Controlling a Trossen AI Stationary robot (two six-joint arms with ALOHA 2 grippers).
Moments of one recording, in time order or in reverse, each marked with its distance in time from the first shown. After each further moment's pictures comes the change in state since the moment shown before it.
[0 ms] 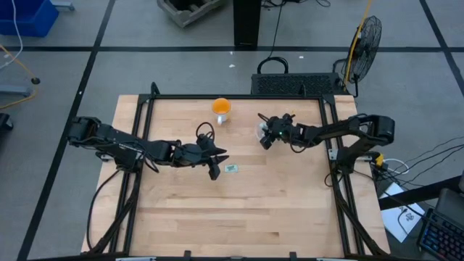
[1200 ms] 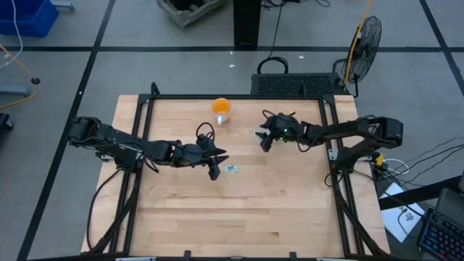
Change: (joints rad) left arm -0.001 0.000 0.000 -0.010 0.004 -0.008; right arm 0.000 -0.079 -0.001 0.072 -0.228 -0.037
